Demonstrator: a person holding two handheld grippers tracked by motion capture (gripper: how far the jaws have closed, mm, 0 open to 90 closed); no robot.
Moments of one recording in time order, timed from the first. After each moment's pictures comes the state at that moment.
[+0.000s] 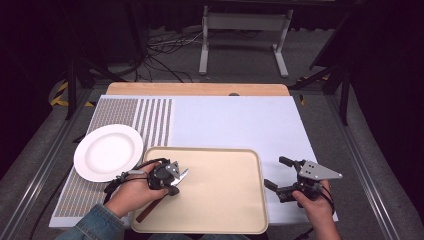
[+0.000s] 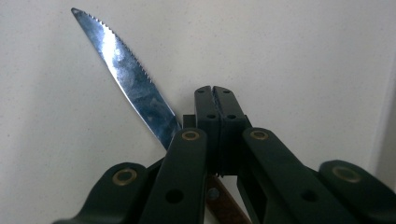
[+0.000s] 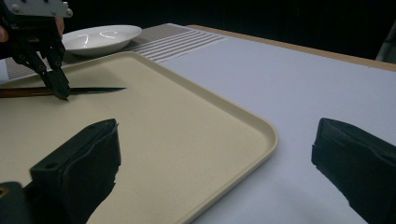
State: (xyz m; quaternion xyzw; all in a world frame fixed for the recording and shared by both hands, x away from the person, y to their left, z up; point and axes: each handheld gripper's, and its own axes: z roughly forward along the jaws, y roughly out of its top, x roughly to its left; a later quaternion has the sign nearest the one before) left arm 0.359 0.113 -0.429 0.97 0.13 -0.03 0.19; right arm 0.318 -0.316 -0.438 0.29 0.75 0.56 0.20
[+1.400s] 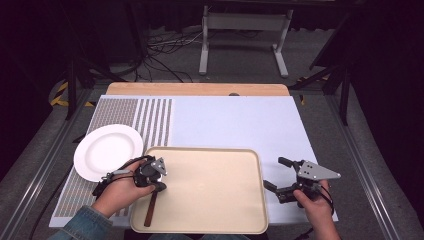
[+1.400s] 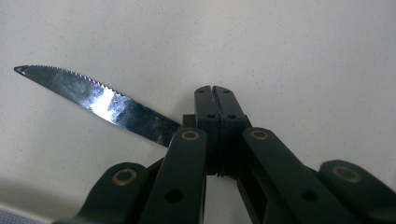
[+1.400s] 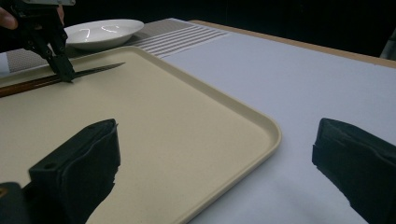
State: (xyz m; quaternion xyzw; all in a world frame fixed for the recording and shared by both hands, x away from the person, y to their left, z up) left arm 0.364 0.149 -0.429 0.97 0.17 -0.01 0.19; right arm 0.318 -0.315 -0.440 0.29 0.76 0.55 0.20
